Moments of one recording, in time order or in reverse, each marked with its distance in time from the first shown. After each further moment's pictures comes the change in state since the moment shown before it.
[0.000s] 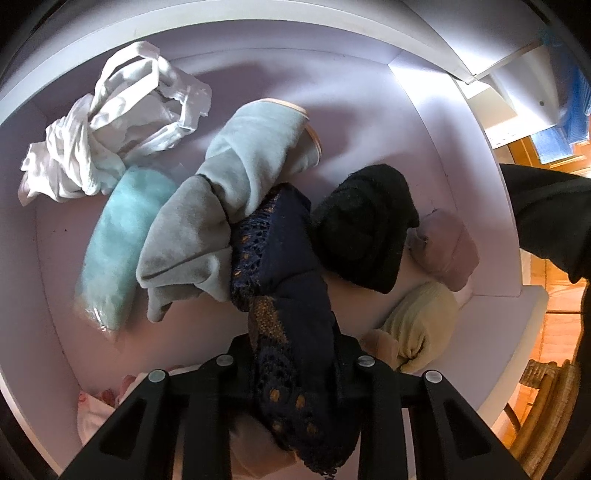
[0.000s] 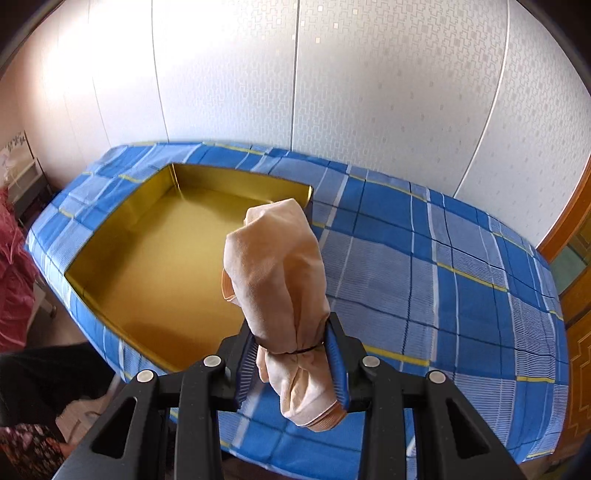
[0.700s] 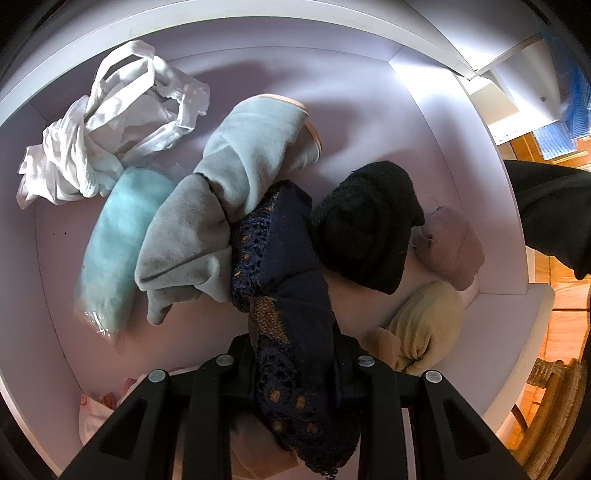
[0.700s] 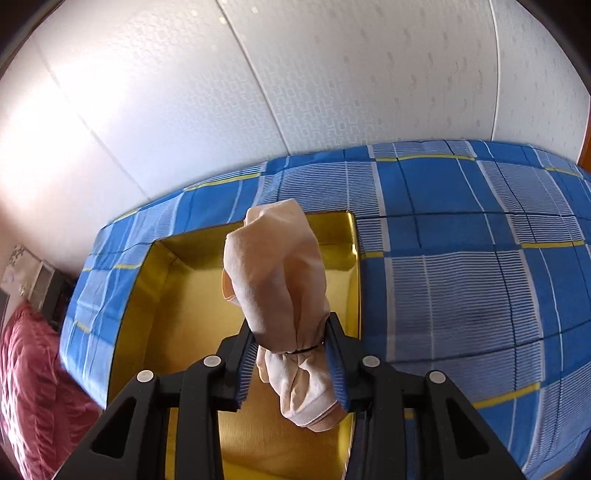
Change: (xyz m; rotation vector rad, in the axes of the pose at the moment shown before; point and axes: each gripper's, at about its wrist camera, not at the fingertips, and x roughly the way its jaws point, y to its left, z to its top) left arm 0.003 -0.008 0.000 -0.001 -0.004 0.017; right arm 0.100 0.005 0.081 0.375 0.064 0.146
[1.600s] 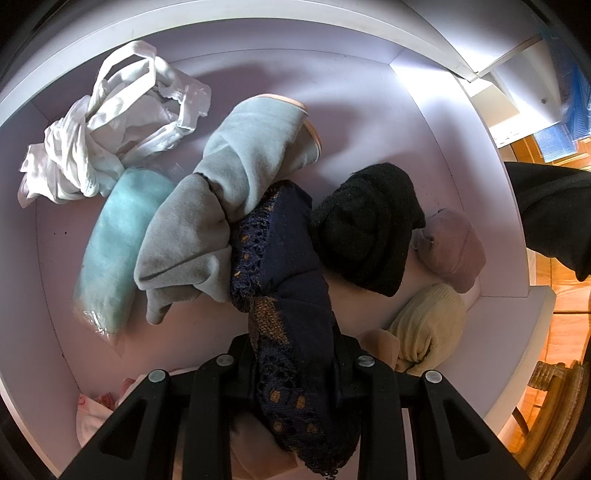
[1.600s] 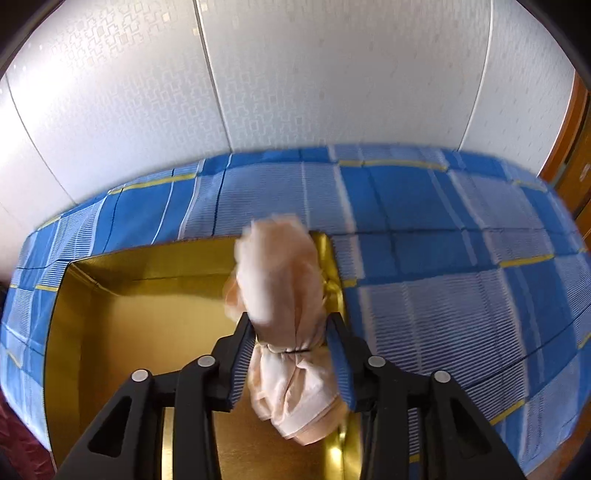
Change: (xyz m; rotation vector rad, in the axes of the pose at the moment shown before) left arm 0.002 0.001 -0.004 0.002 -0.009 0.000; right arm 0.053 0.013 0.030 -0.003 -0.016 -0.307
